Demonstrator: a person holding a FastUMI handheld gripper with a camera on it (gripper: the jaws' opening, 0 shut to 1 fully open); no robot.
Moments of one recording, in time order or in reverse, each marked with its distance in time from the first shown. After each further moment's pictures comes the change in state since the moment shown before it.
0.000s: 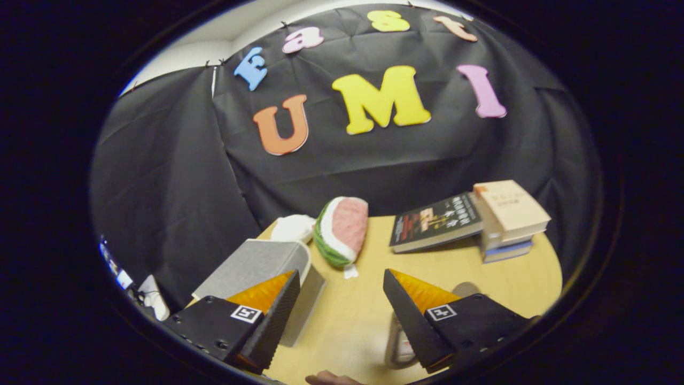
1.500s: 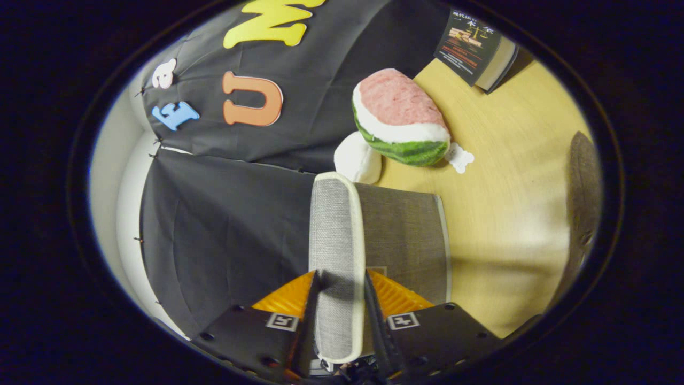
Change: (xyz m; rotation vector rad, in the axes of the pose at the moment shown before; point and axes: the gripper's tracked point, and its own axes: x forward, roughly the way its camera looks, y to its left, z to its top) arm 0.091 0.071 -0.050 0.717 0.453 0.460
